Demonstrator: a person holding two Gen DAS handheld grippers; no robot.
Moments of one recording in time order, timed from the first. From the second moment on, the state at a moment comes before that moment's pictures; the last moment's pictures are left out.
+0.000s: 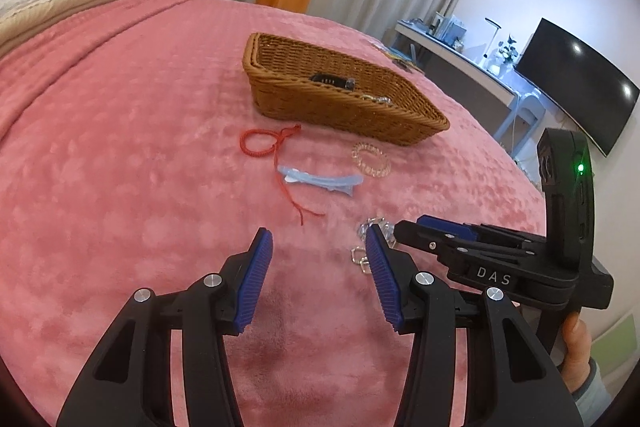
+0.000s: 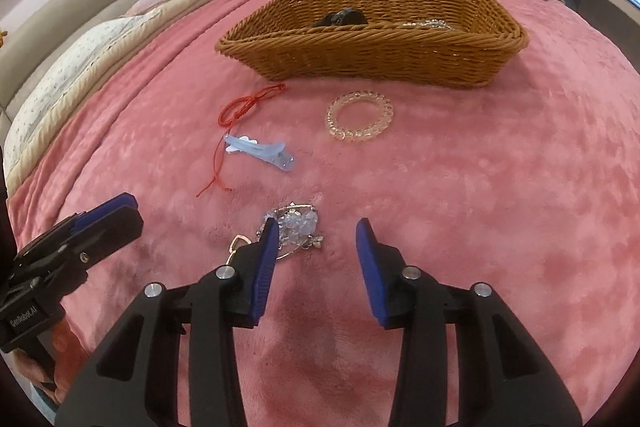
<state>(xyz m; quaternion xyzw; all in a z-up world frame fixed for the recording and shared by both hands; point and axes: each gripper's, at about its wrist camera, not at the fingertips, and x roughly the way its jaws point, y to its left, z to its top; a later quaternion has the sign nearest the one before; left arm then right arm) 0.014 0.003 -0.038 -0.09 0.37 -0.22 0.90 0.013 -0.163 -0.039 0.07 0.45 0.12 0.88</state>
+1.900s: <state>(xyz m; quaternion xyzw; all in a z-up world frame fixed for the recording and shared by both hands) -0.014 -0.065 -0.059 0.03 0.41 -0.23 0.88 -0.006 -0.221 -0.036 0.10 0.42 0.10 0.90</state>
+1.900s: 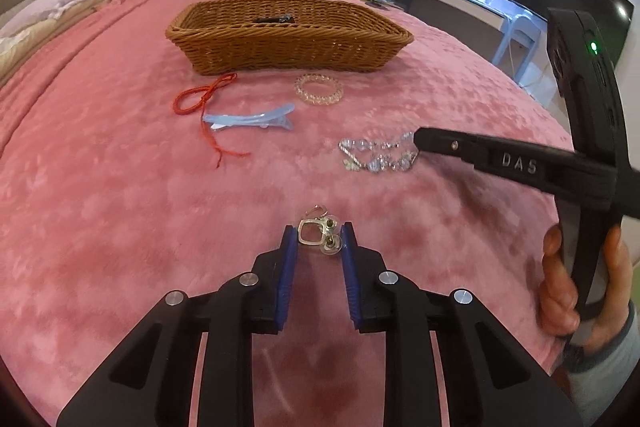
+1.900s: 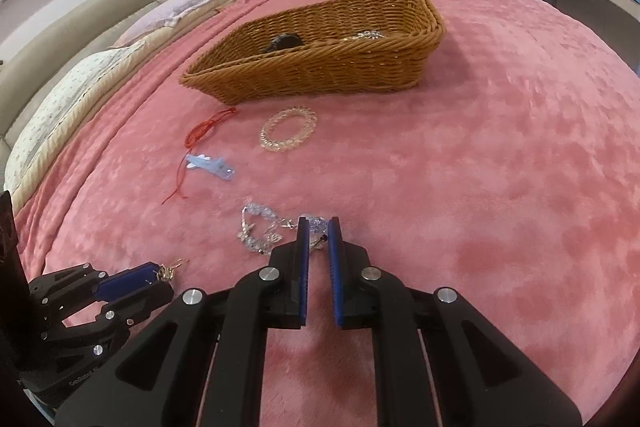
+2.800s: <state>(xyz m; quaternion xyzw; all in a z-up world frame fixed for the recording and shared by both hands) -0.041 -0.045 -0.065 0.06 0.40 -0.30 0.86 -0.005 -0.224 -0.048 0.12 0.43 0.11 0.89</state>
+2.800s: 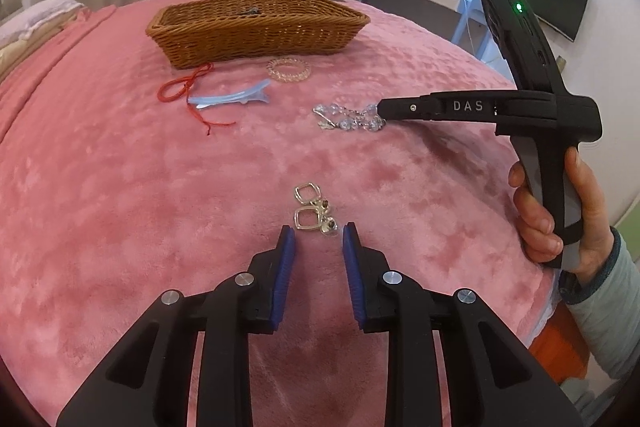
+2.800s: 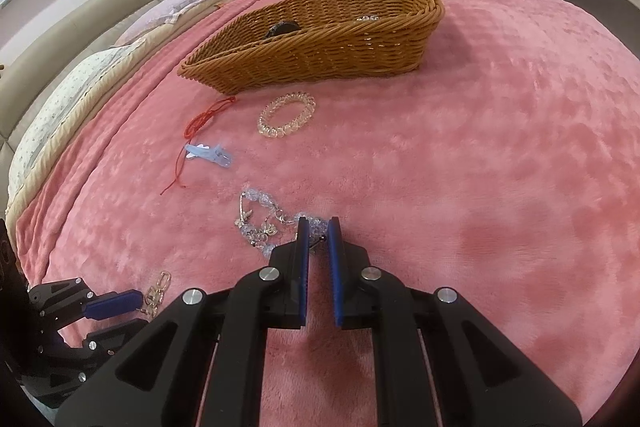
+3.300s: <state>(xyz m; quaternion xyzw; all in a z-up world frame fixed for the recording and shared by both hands) -0.030 -0.059 -0.069 0.04 0.42 -0.29 0.86 -0.005 -0.224 -0.049 0.13 0.43 0.11 0.89</state>
